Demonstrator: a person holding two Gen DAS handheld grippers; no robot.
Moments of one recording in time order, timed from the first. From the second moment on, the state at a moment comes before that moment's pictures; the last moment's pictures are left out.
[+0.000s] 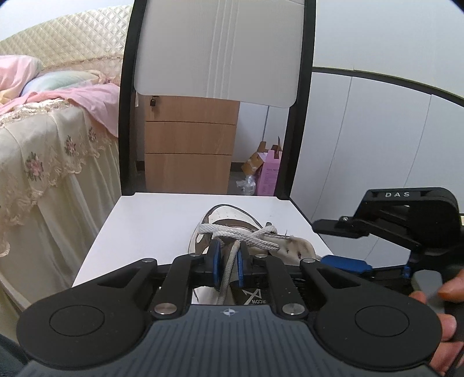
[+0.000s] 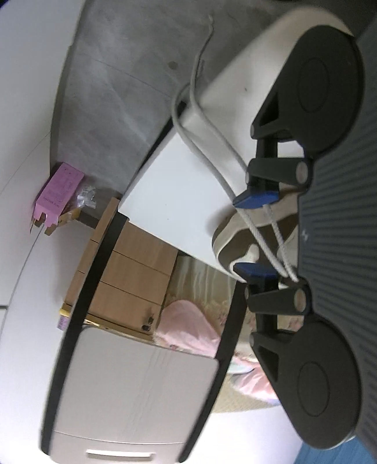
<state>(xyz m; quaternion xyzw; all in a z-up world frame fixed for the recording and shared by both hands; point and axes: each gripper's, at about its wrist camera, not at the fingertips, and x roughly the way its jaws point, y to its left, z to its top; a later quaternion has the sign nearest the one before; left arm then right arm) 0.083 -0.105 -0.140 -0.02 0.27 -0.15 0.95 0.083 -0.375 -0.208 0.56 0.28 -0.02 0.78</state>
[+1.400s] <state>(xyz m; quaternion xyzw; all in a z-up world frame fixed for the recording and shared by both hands) 0.094 -0.069 -0.146 -0.01 0.26 -0.21 0.94 0.123 -0.290 -0.023 0.30 0.08 -0.01 0.95</state>
